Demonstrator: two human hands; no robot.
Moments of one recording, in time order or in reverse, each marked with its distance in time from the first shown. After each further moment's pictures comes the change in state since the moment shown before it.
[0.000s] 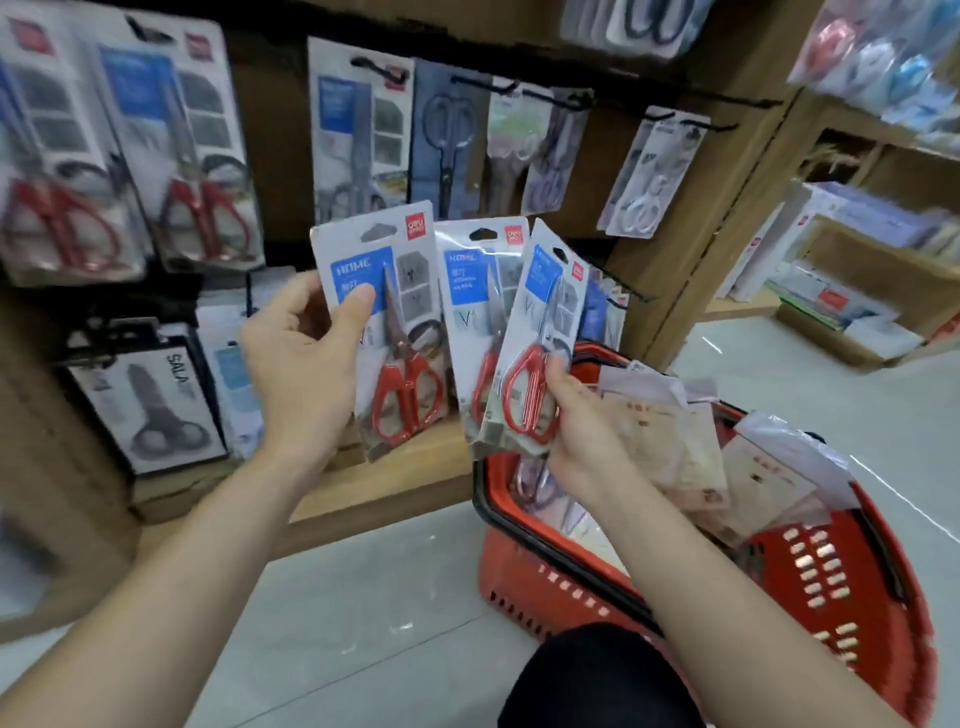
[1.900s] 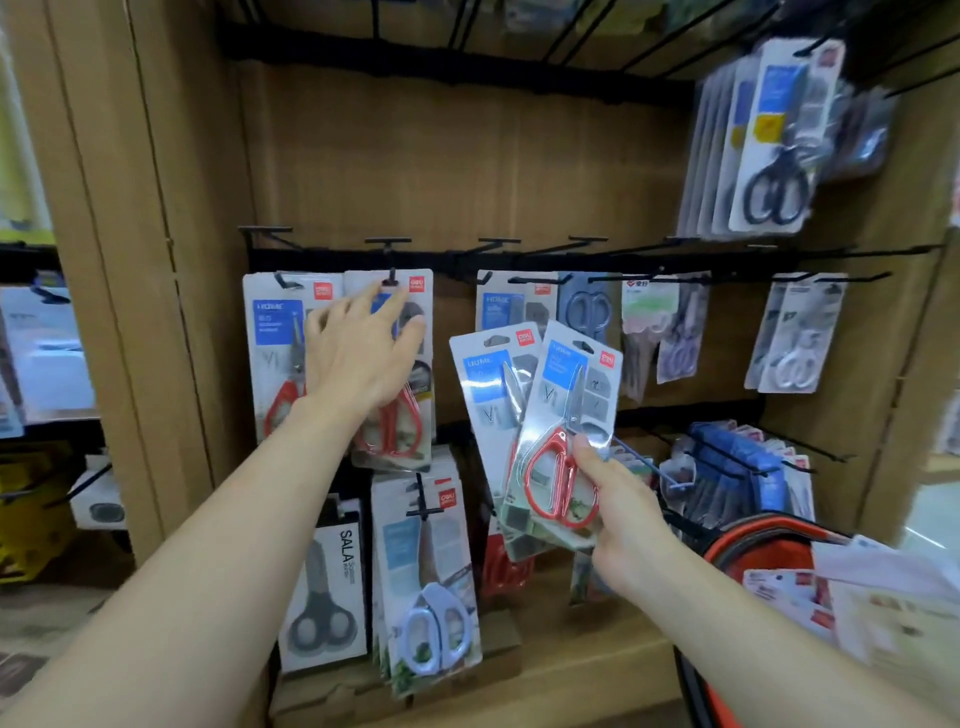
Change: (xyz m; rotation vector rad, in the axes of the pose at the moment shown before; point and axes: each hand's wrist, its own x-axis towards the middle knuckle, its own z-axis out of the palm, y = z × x) left_hand 0.195 0.011 -0.078 1.246 -0.142 0.296; right_hand 0.055 0.014 0.149 0.149 -0.127 -0.067
